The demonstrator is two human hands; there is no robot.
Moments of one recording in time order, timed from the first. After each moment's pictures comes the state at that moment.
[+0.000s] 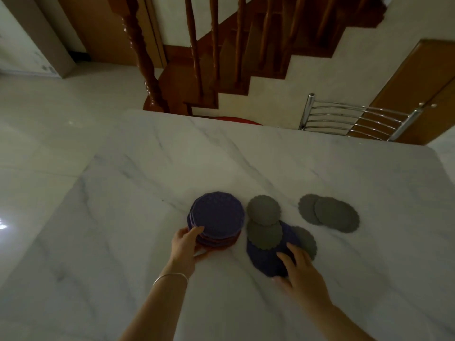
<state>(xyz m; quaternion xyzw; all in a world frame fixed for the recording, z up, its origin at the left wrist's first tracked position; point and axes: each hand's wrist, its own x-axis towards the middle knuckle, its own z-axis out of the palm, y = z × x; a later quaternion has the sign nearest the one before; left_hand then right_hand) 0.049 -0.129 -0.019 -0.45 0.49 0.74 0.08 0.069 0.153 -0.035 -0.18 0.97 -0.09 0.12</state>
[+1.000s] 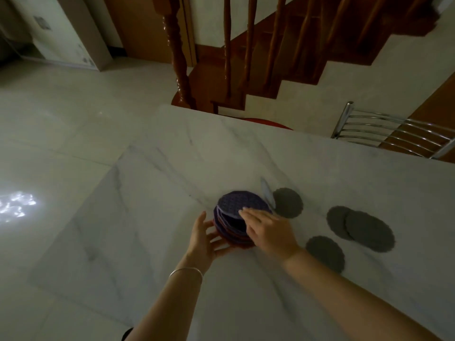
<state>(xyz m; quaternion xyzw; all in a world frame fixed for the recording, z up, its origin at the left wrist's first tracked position) 0.050 -0.150 -0.002 -0.44 0.37 0.81 0.12 -0.006 0.014 0.033 -0.39 0.89 -0.19 -0.16</state>
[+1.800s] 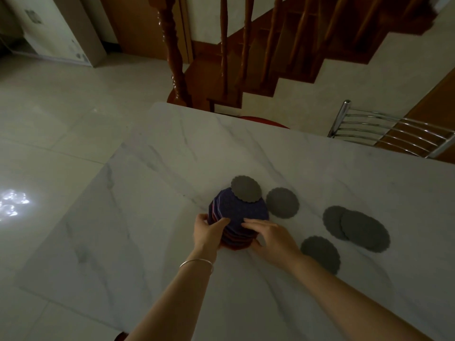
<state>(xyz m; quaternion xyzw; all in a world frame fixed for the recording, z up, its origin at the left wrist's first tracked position) 0.026 -0.131 -0.015 -0.47 0.60 0.64 0.02 -0.011 0.043 -0.012 -0.30 0.89 -0.30 0.16</state>
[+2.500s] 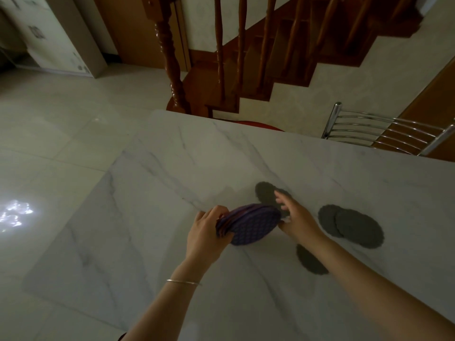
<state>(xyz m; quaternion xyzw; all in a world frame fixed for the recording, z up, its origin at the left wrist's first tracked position) 0.052 -0.136 0.023 -0.09 0.93 0.36 -0.06 -0.052 0.089 0.008 -0.14 0.89 -0.40 0.16</state>
